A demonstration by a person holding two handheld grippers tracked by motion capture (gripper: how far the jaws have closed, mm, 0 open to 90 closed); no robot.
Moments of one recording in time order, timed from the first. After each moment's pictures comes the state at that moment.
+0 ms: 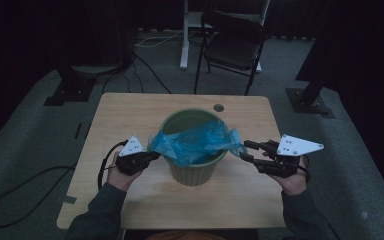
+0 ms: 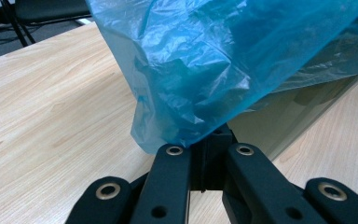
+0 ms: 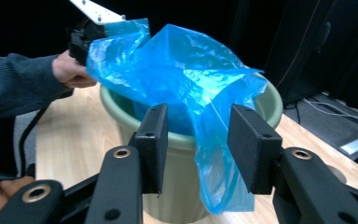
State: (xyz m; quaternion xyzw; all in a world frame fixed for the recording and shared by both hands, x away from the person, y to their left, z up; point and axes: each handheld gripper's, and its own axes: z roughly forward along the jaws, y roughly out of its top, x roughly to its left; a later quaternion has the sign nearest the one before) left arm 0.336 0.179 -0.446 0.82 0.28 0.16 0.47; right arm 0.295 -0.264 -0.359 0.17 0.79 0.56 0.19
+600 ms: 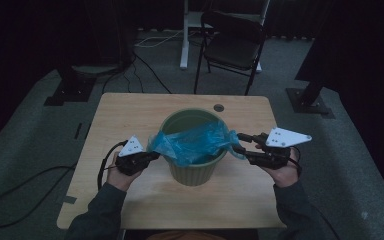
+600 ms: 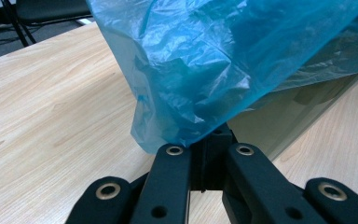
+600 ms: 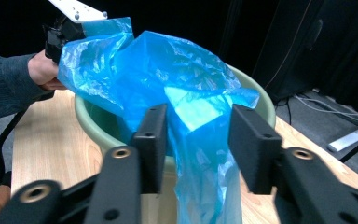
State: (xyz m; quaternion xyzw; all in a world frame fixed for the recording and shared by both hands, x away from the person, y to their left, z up) left arm 0.336 0.180 -0.446 0.82 0.28 0.16 0.47; right arm 0.315 -0.244 -0.355 0.18 0.79 0.55 0.20
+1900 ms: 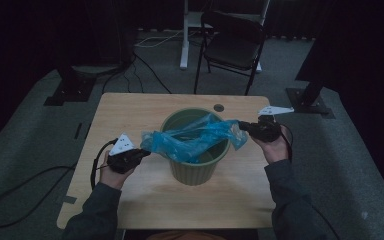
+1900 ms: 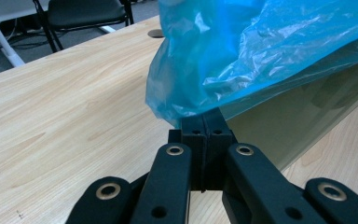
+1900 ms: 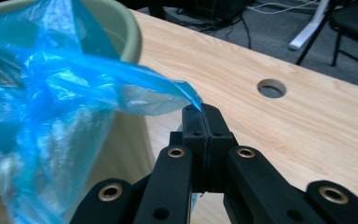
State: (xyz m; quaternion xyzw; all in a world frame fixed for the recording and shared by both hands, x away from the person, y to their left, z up) left arm 0.335 0.200 -0.441 0.80 0.31 0.19 0.48; right arm 0.411 -0.257 -0.389 0.39 0.79 0.46 0.16
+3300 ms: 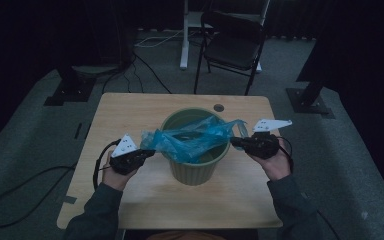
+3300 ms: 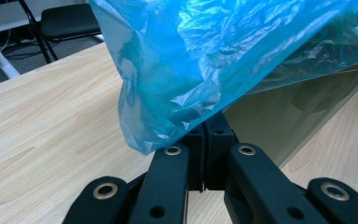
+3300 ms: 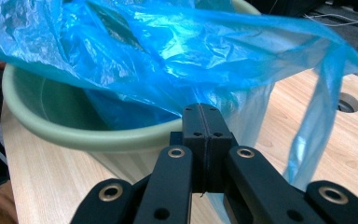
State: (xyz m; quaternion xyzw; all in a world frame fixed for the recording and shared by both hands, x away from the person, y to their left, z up) left arm 0.330 0.190 -0.435 0.80 0.29 0.19 0.49; right arm 0.355 -0.235 -0.376 0.30 0.82 0.47 0.12
